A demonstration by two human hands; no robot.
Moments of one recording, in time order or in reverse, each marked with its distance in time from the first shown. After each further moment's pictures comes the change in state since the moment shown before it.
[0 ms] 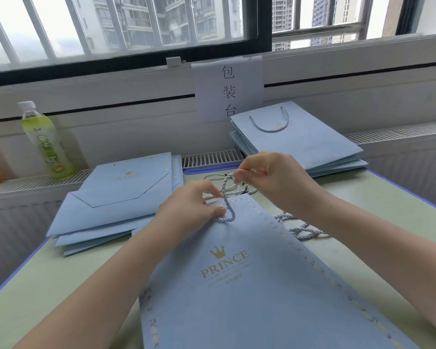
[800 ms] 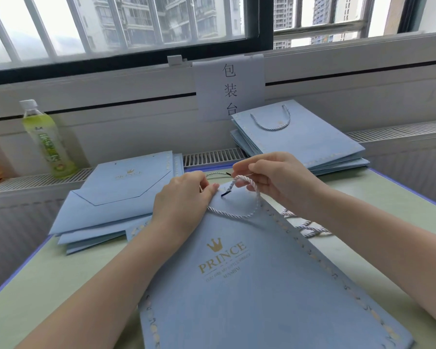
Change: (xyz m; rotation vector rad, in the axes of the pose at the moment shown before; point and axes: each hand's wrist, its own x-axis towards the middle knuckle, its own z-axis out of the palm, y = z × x) left_hand -0.007 0.010 -0.002 0.182 0.305 0.033; right_hand 0.004 -0.003 0.001 0.852 -0.130 0.379
